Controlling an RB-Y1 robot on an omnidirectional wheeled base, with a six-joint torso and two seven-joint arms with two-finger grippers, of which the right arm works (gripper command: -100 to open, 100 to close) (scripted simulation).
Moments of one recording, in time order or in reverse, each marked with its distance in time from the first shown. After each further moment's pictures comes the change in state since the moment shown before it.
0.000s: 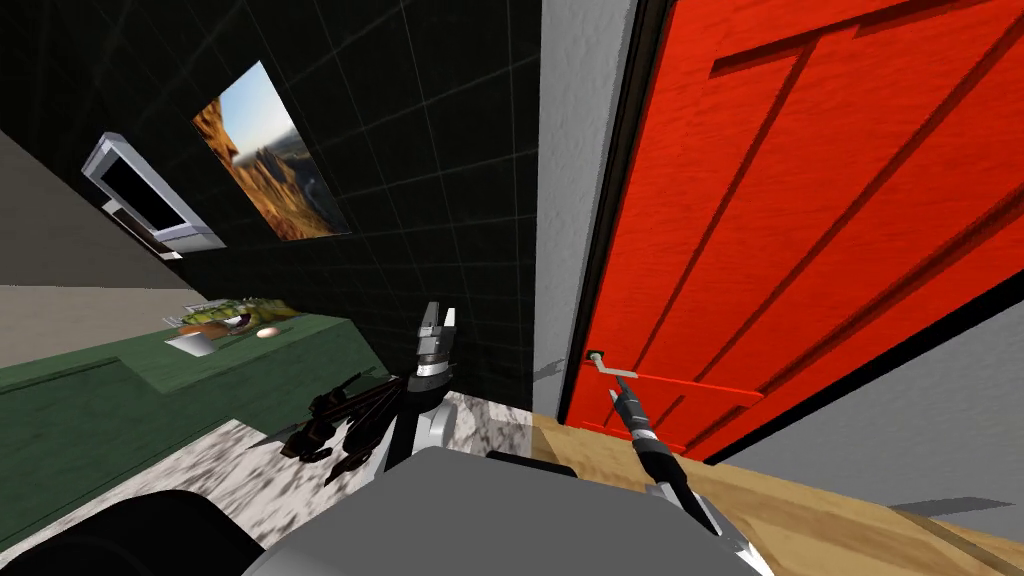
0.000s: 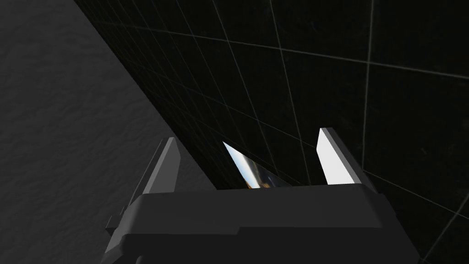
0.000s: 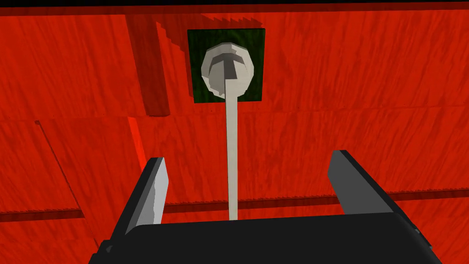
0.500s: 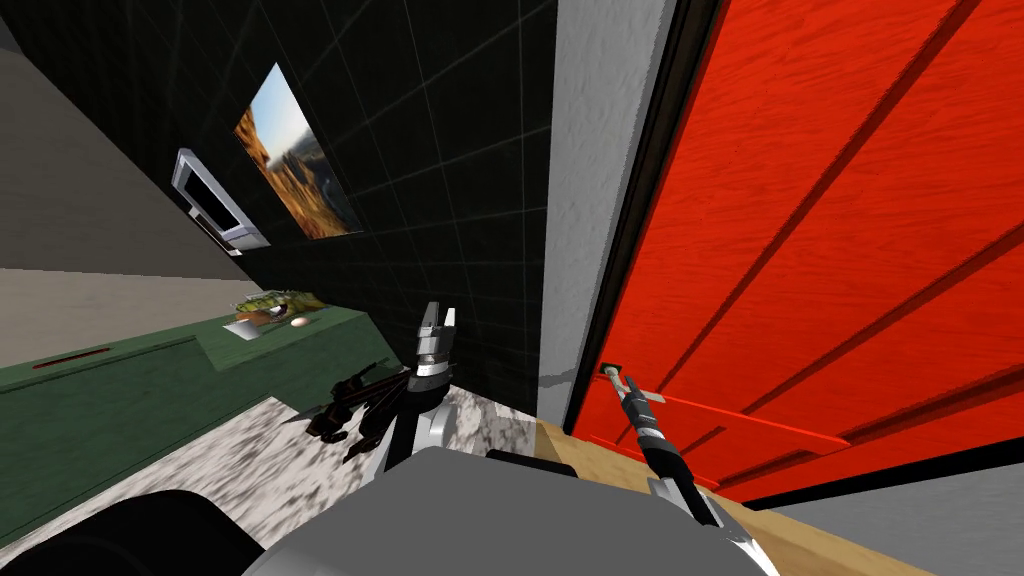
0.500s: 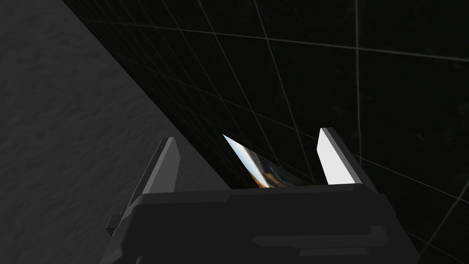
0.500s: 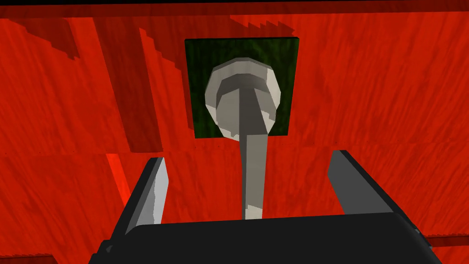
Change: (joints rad) arm -0.055 -0.006 -0.056 0.097 -0.039 -0.014 0.015
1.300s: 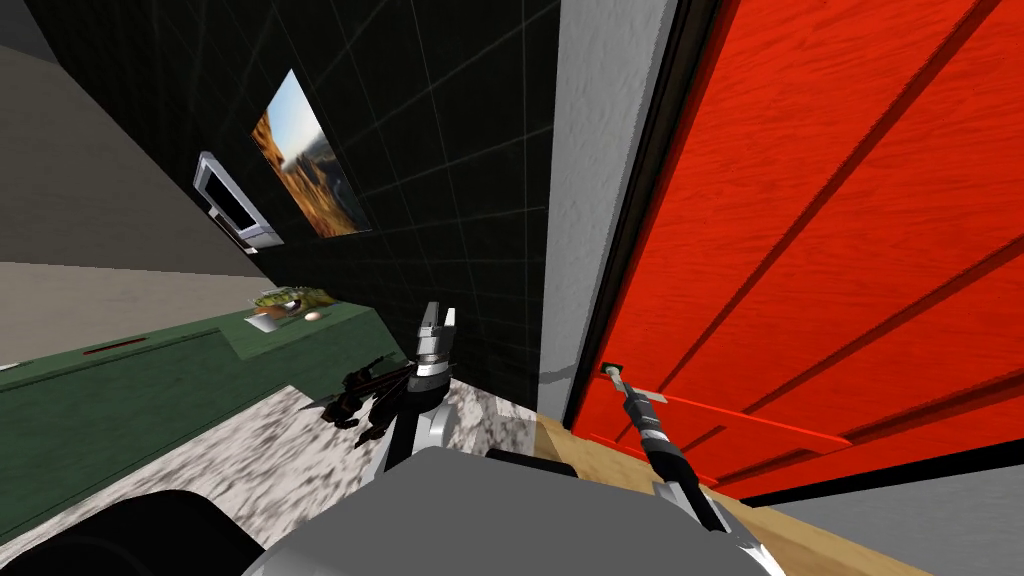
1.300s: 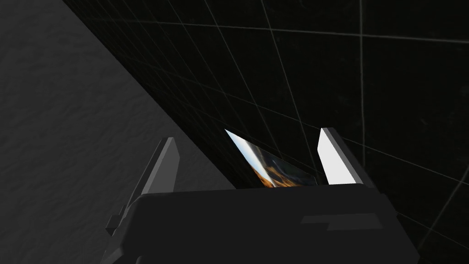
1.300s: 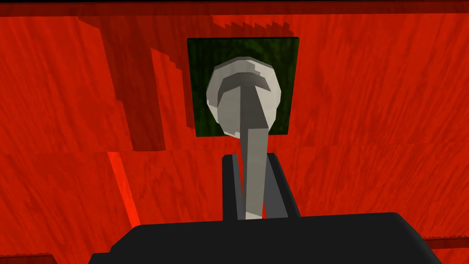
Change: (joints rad) arm 0.013 -0.017 0.011 -0.011 0.007 -0.013 -0.019
